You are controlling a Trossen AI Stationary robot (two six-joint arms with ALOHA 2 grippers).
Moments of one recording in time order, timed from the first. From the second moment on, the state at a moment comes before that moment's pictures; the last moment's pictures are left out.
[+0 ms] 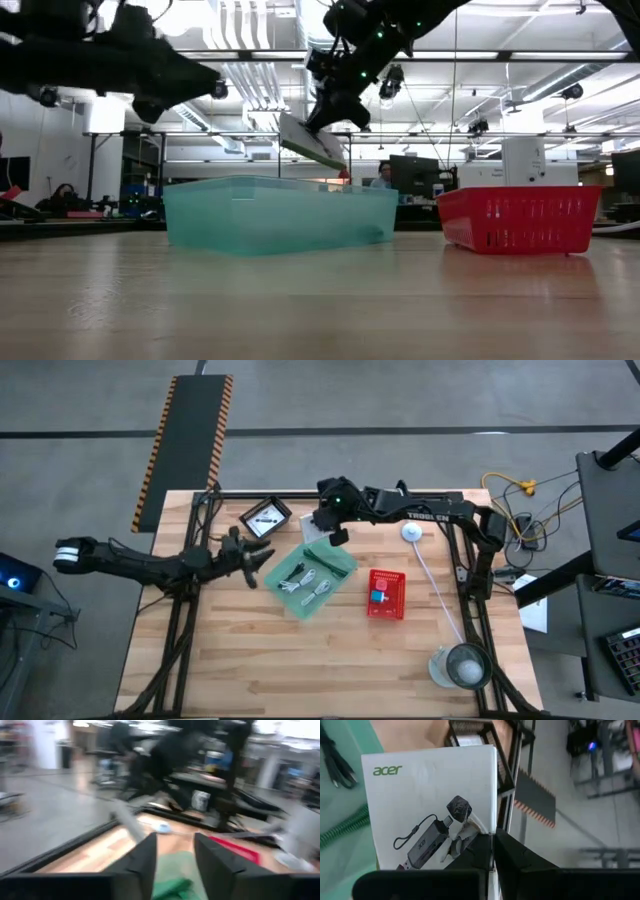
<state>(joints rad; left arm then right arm) 0.00 0.76 0.15 0.70 -0.37 -0.15 -0.34 1.86 1.53 -0.37 0.10 -0.82</state>
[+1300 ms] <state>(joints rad) 0.14 1.25 0.45 0.70 -0.57 -0.47 -0.31 1.86 1.53 -0.25 0.11 -0.92</state>
